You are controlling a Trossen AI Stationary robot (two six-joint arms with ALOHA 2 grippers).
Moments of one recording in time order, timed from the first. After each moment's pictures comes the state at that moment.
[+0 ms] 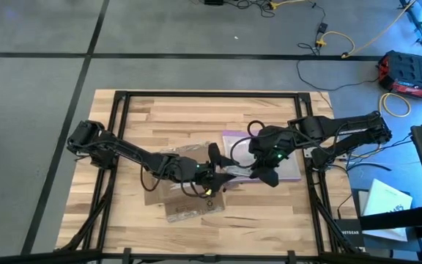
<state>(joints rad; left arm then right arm) -0.30 1.74 1.24 0.40 -0.46 0.89 0.18 1.30 1.37 -0.97 -0.30 0.58</state>
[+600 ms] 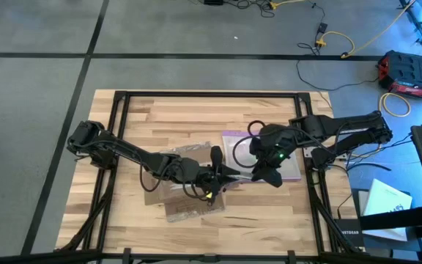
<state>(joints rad) -0.29 1.74 1.30 0.32 -0.39 0.78 0.18 1.30 1.37 -0.94 -0.39 0.57</state>
